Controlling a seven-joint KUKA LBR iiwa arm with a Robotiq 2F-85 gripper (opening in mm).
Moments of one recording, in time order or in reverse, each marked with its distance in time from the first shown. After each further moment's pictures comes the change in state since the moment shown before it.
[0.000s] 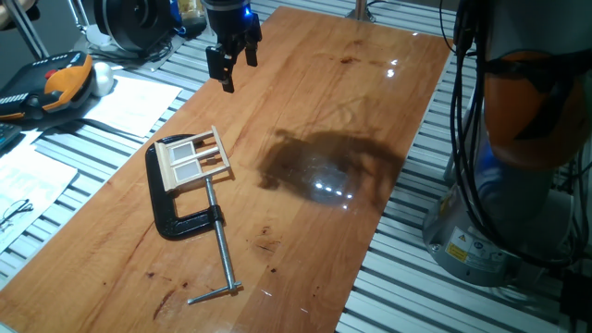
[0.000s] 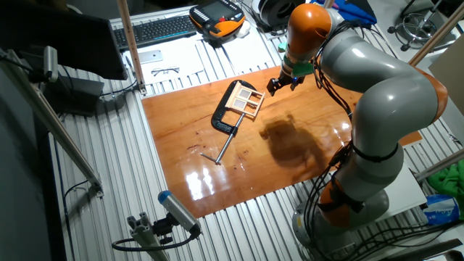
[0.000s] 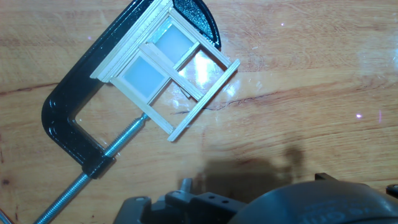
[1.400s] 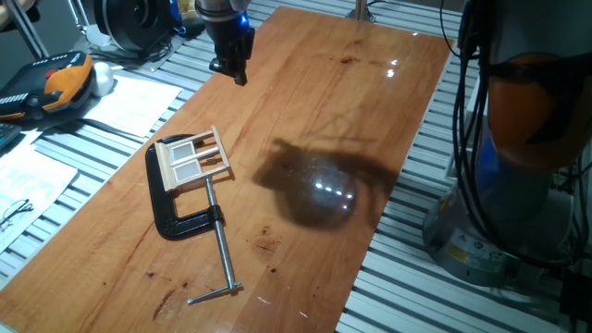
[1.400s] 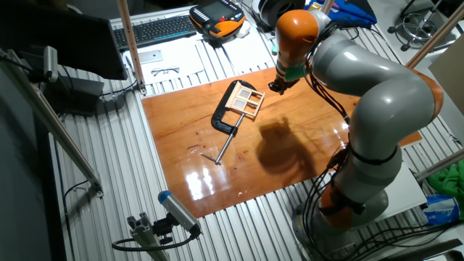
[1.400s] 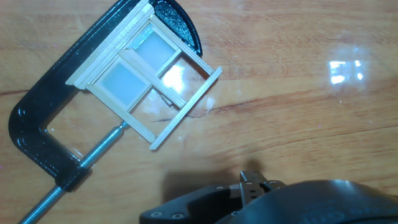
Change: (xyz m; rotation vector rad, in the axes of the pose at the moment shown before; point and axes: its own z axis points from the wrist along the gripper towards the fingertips) arm -0.003 0.001 0.001 0.120 -0.015 0.030
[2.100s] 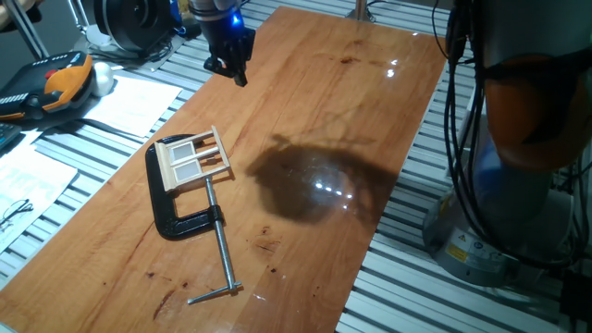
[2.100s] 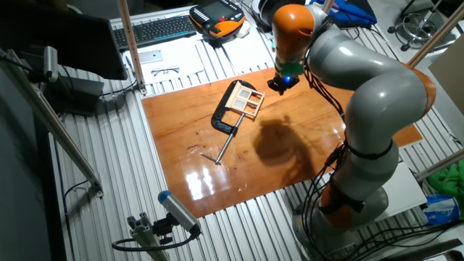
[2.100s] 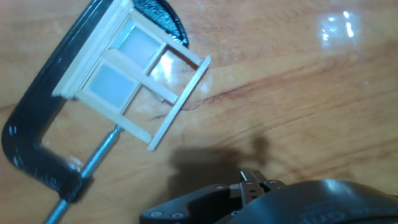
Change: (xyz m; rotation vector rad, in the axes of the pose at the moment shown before) arm 0.001 0.000 0.004 0.002 0.078 0.179
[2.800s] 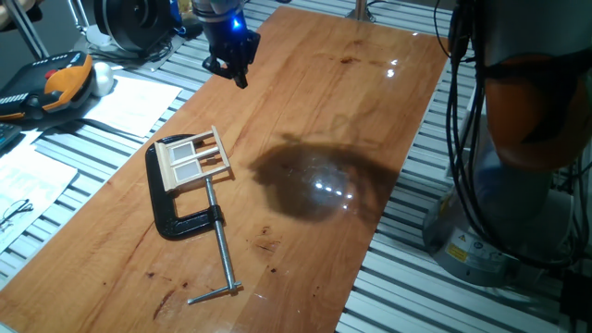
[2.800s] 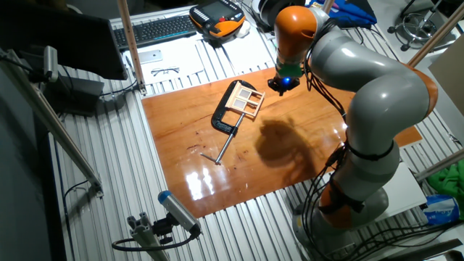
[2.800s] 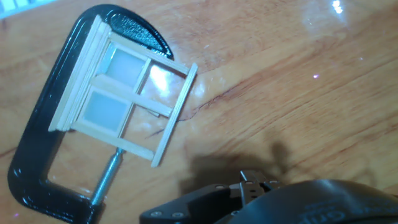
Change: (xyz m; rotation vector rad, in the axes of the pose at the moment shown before) arm 0.000 0.000 0.004 -0.016 -0.035 0.141
